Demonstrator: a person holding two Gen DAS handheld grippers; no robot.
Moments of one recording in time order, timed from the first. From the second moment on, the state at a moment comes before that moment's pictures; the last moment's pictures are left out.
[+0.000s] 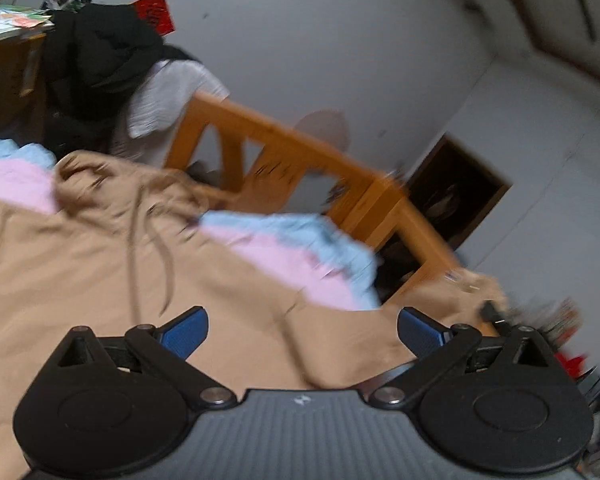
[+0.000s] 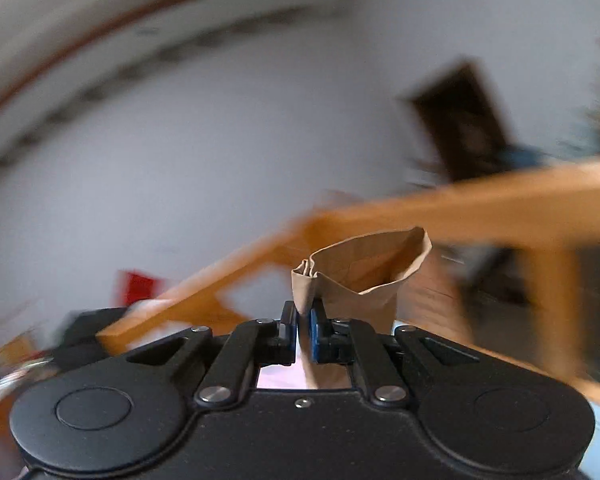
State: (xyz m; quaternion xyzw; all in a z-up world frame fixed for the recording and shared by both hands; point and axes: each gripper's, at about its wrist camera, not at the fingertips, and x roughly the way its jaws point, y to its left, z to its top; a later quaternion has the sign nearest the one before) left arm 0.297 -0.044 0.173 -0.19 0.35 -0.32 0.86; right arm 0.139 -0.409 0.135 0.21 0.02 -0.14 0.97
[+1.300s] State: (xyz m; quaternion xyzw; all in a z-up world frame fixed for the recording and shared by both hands) left arm 0.423 0.018 0.119 -0.26 0.29 -0.35 0.85; right arm 0.178 -0.250 0.034 0.02 0.17 0.10 0.98
